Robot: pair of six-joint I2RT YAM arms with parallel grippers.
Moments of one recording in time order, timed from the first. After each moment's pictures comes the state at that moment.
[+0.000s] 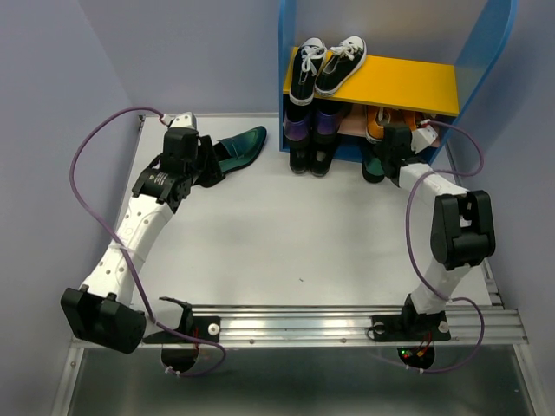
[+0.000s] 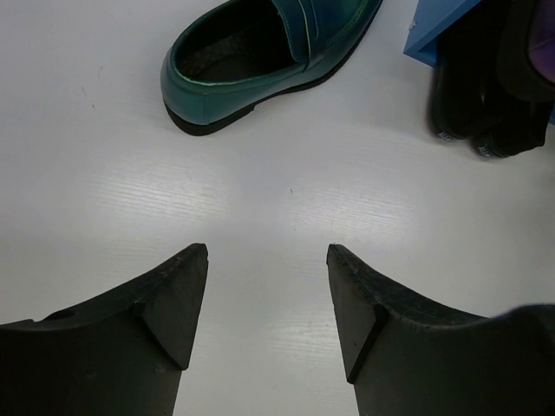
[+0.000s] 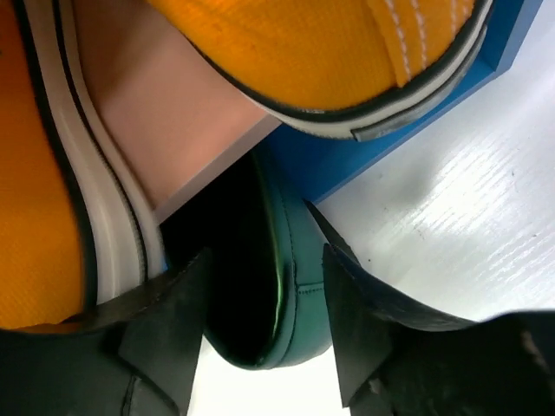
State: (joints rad) left arm -0.30 1.22 1.27 -0.66 -0.20 -0.42; right arm 0.12 1.79 1.24 -0.03 0.54 0.83
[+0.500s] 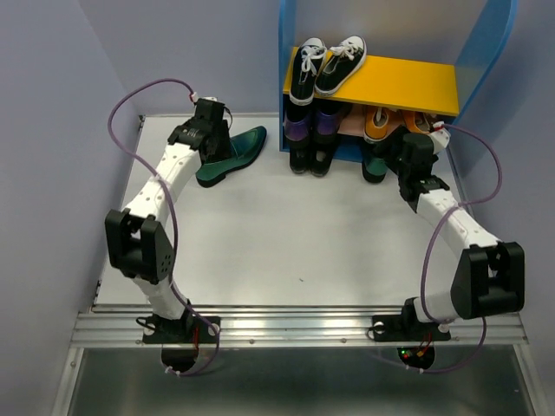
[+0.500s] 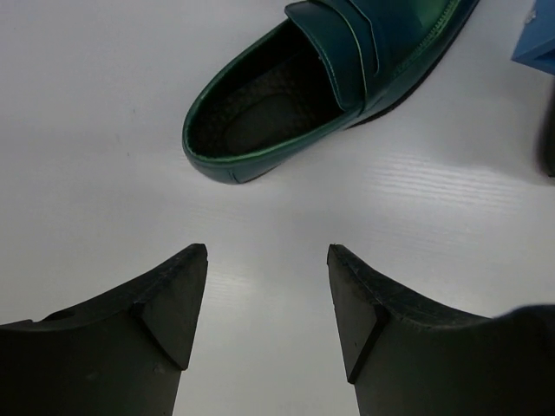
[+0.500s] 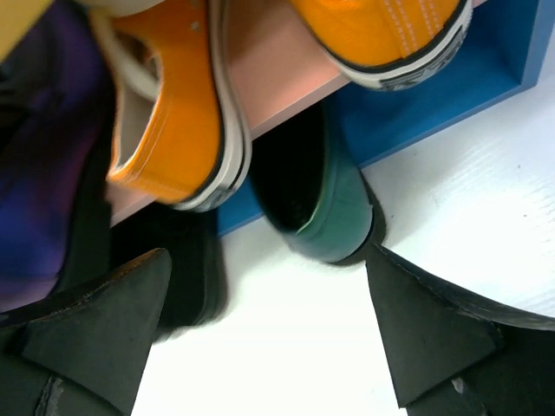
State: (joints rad) left arm -0.29 1.61 1.53 -0.72 -0.30 -0.32; right arm 0.12 1.44 1.01 0.03 0.37 0.73
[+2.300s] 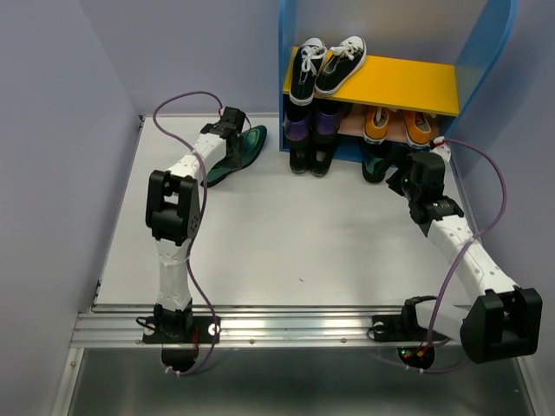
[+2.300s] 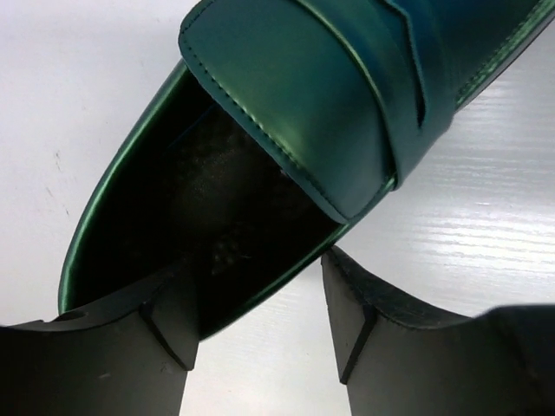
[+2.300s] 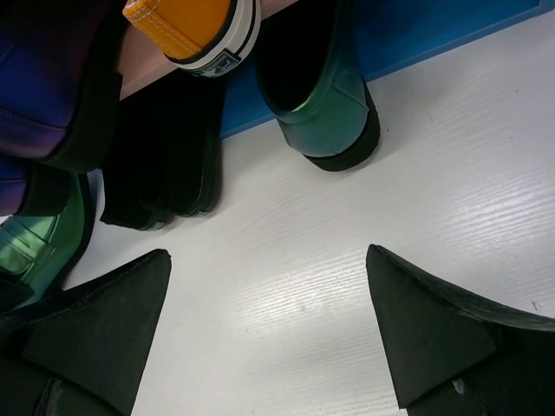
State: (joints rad) left arm -0.30 2.12 1.80 -0.74 -0.34 -0.19; right arm 0.12 1.14 0.85 -0.14 0.18 0.65
